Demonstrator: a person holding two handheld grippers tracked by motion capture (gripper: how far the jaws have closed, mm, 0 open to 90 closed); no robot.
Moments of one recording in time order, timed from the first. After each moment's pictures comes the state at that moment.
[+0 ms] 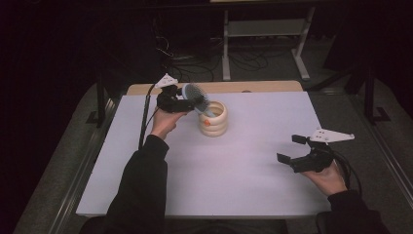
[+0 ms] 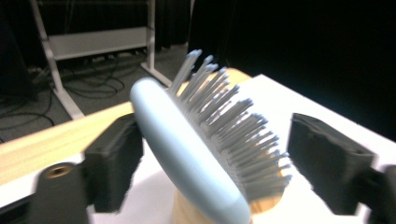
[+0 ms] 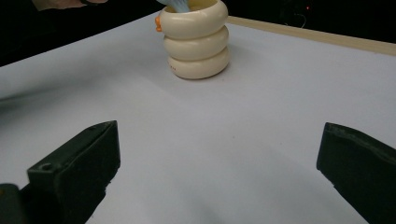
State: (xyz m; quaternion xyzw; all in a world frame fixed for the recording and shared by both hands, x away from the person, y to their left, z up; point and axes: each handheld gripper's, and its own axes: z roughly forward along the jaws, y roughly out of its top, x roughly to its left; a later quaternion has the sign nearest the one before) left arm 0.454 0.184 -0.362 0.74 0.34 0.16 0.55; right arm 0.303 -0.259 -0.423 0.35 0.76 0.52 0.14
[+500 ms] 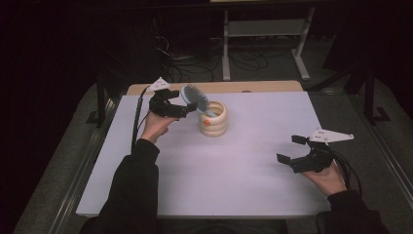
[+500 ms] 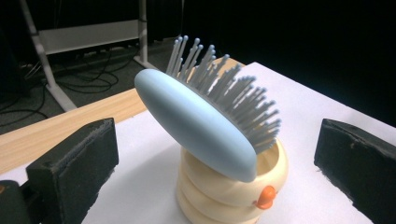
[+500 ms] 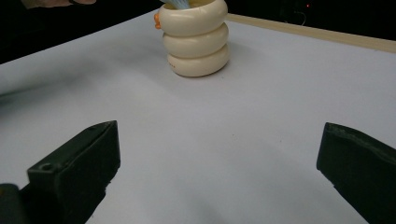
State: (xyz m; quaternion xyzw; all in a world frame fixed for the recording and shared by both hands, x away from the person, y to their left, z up) left arm 0.443 0.205 -0.364 0.75 0.32 0.15 0.55; right arm 0.304 -0.258 -0.424 0.35 0.77 0.52 0.14
